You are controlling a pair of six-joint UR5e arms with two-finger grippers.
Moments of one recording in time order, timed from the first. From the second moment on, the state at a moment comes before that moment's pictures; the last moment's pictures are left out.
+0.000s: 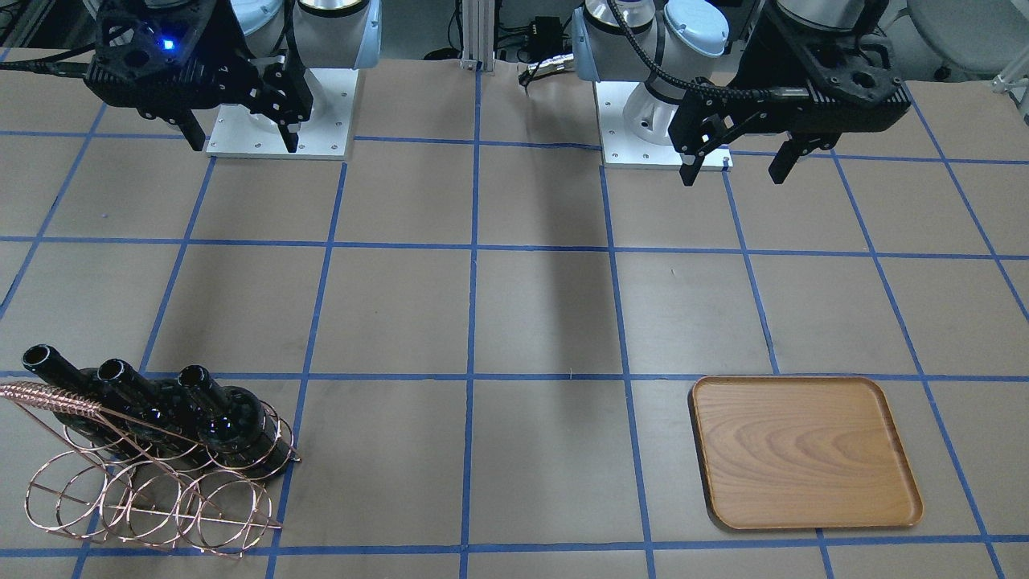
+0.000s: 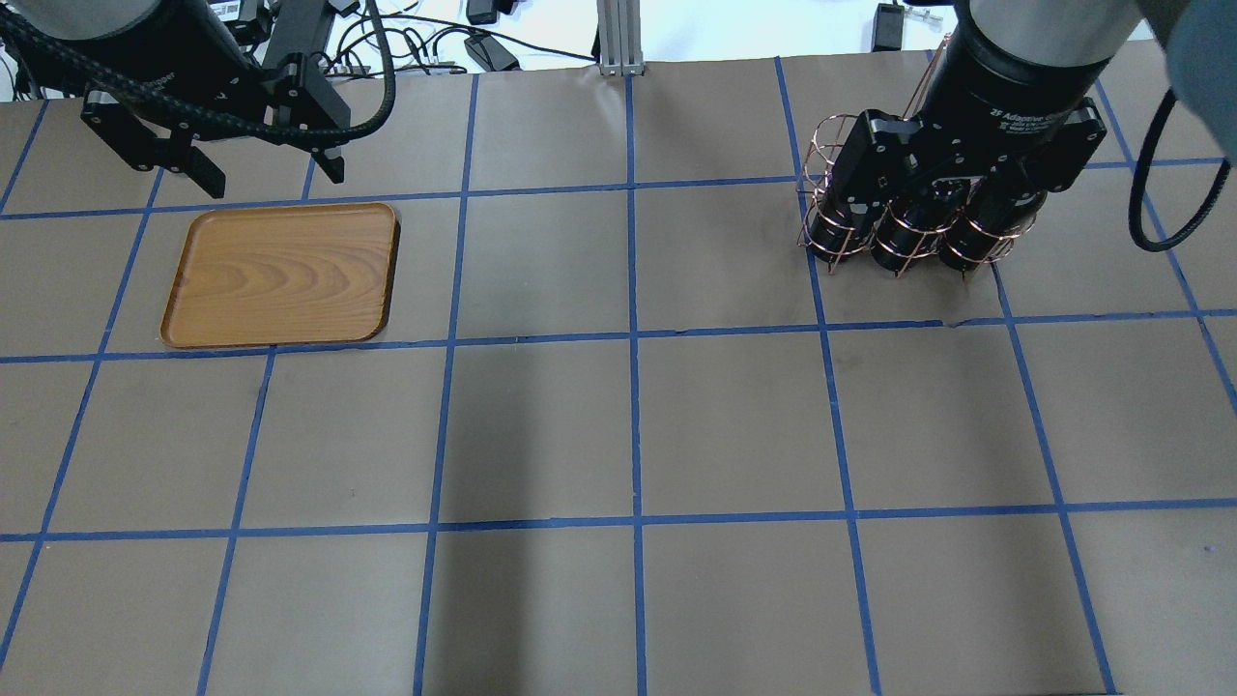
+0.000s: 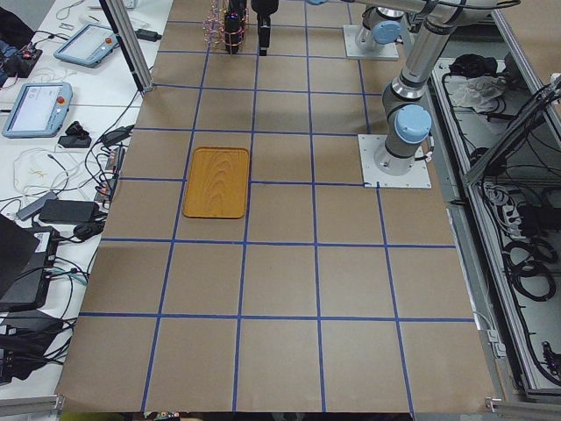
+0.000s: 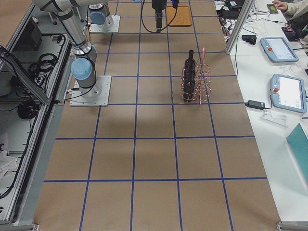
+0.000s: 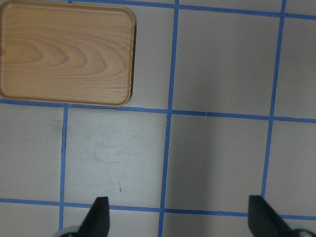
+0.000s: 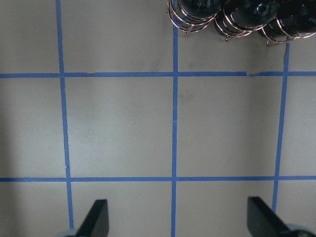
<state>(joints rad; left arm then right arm) -1.55 -1.54 -1.45 -1.64 1.56 -0.06 1.61 -1.64 1.51 -1.44 -1.57 0.03</state>
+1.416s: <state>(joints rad) -1.54 -1.54 -1.45 -1.64 1.56 -0.06 1.43 -1.39 1.53 -1.78 -1.65 -0.13</state>
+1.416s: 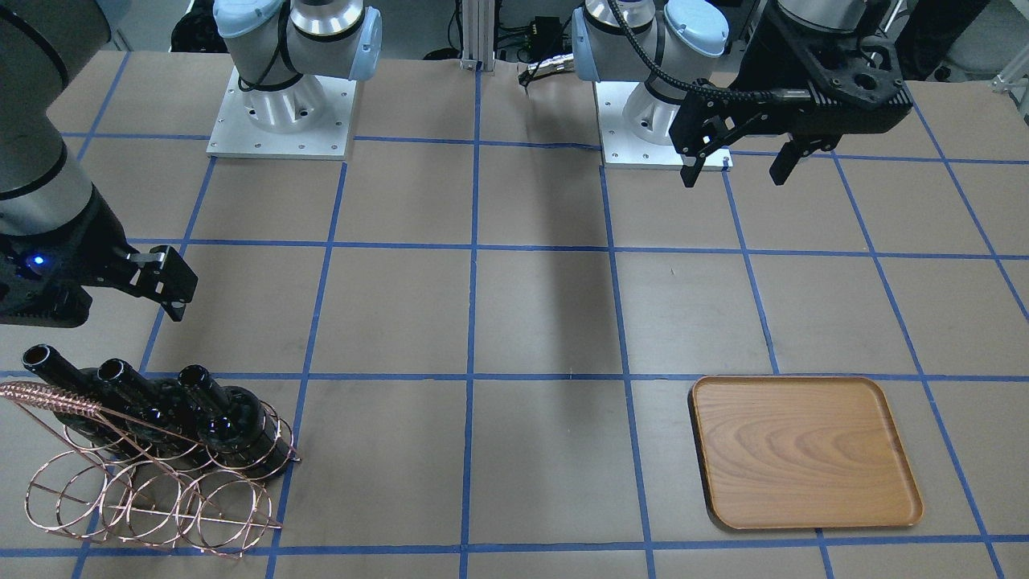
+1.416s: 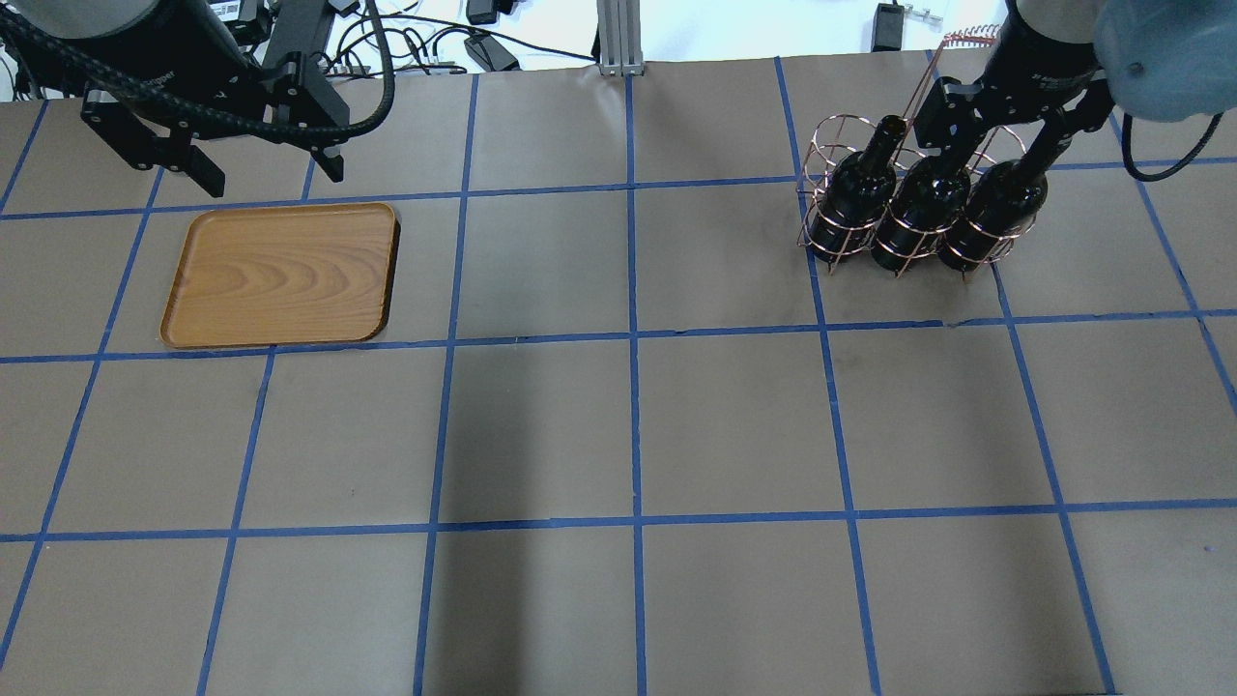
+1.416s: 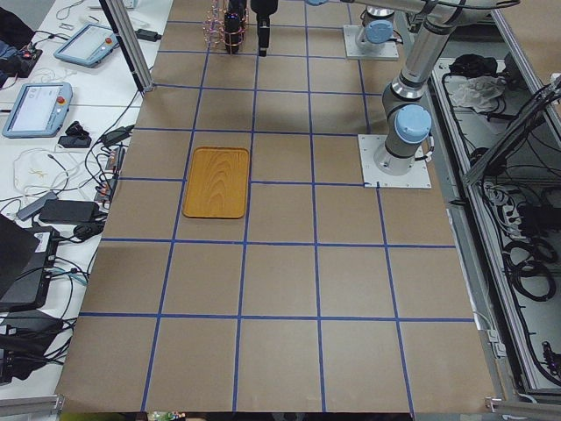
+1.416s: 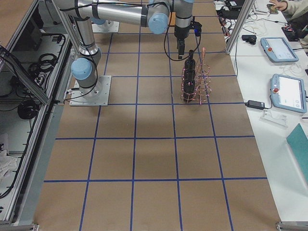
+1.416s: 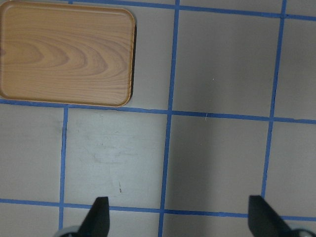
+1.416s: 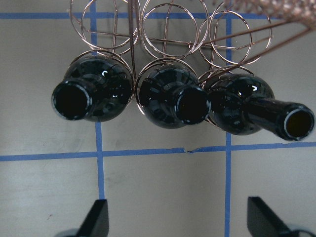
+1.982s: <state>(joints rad) -1.54 -1.54 -1.44 -1.64 1.56 -0.06 1.42 -1.30 1.52 -1.88 -1.65 -0.14</state>
